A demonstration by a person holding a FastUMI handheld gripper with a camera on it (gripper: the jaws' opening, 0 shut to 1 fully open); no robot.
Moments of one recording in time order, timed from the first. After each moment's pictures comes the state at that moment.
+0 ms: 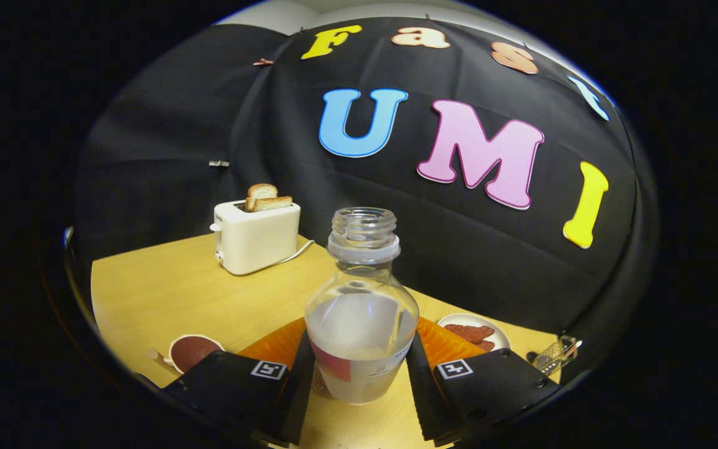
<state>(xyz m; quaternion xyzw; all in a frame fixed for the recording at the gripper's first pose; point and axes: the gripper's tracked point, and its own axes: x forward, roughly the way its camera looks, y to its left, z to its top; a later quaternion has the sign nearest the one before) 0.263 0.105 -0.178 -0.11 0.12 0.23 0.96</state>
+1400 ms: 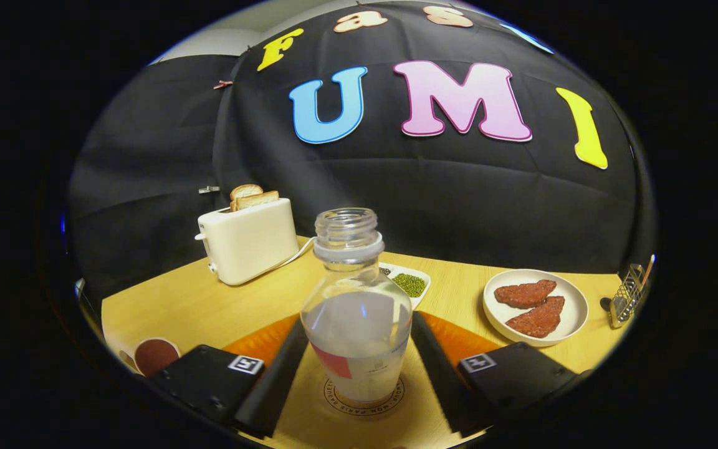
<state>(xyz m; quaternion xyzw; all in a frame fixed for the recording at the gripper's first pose) 0.307 0.110 -0.249 0.01 0.15 0.24 0.96</state>
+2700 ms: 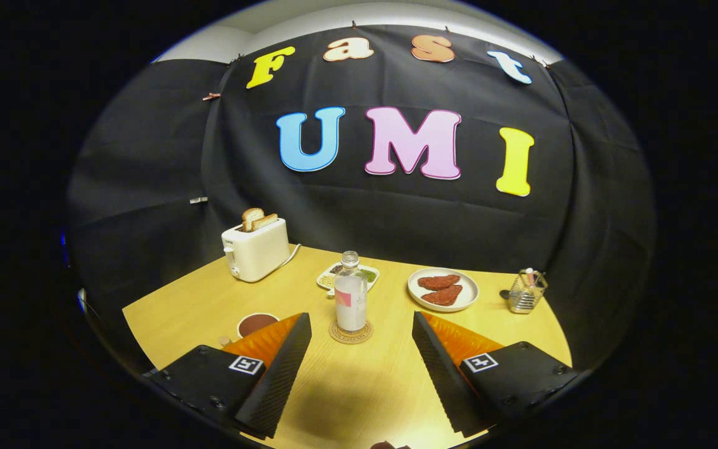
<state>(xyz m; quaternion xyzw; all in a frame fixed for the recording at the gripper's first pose) 0.097 0.019 -0.106 -0.04 0.14 0.12 0.98</state>
